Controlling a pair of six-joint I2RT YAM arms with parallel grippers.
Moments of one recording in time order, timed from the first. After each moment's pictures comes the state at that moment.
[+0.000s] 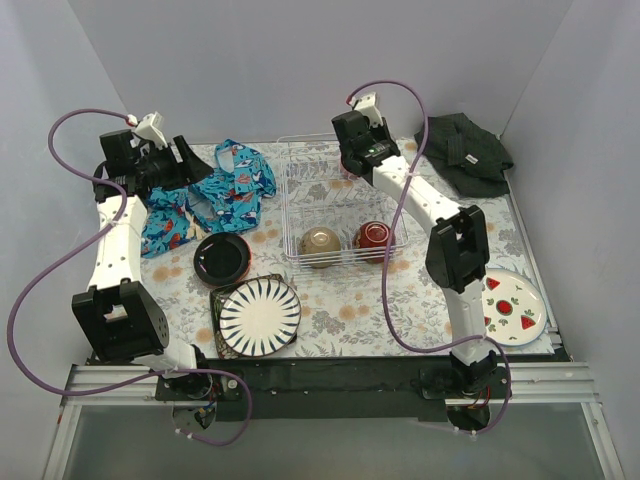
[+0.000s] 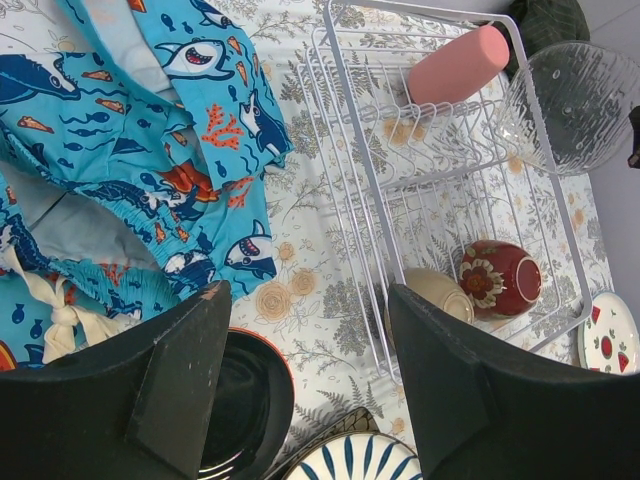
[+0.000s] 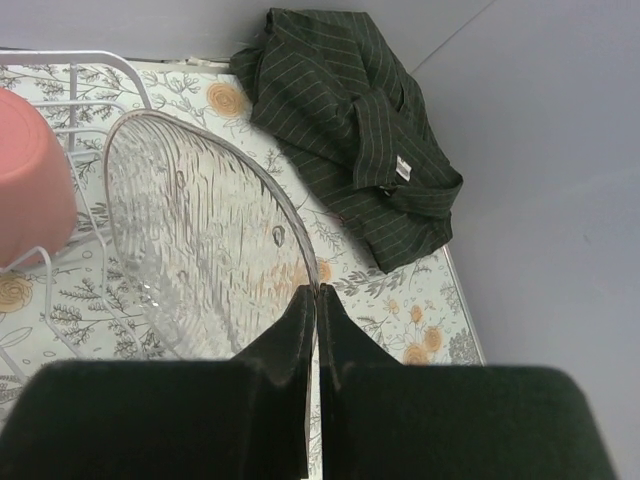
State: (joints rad) left arm 0.23 1.49 1.41 -0.48 0.64 -0.21; right arm 0.58 2.11 2.00 -0.52 1.01 -0.02
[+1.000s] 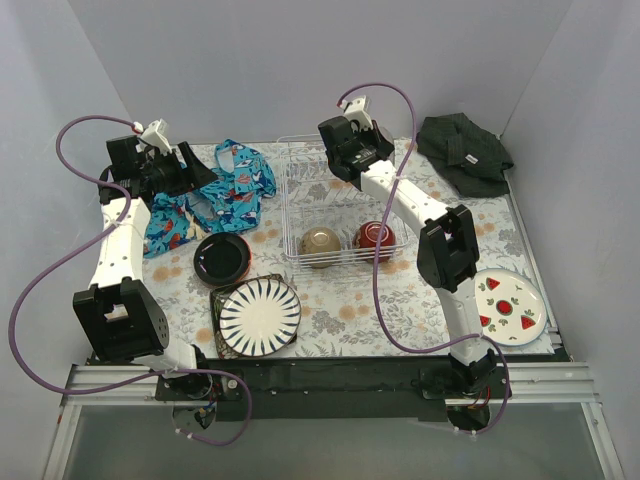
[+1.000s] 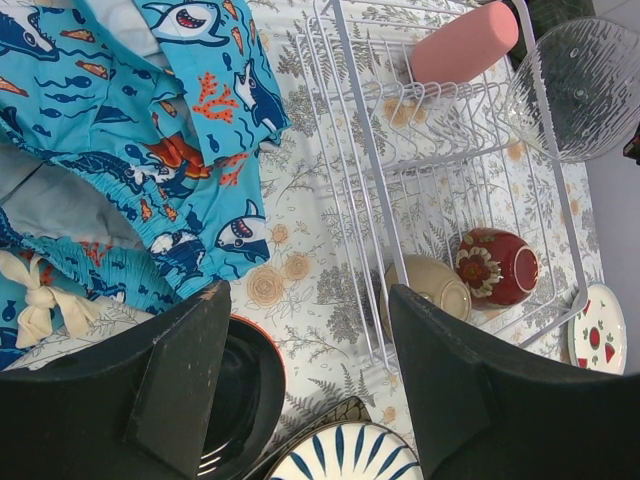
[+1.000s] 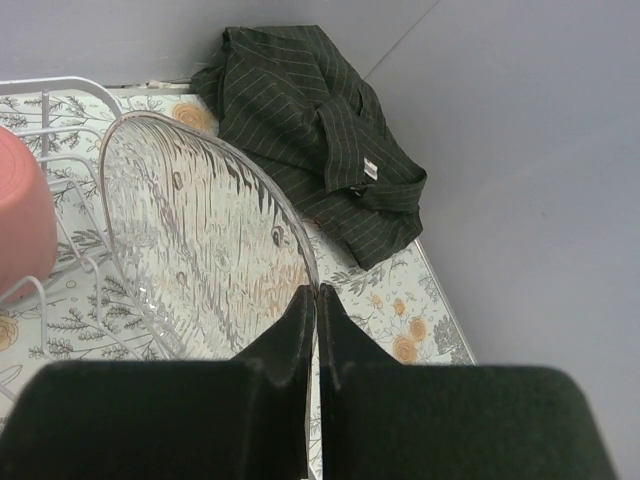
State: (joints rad) left arm 0.22 1.49 1.37 -0.48 0.64 -0.23; right arm 0.63 2.19 2.05 -0.48 1.20 -0.01
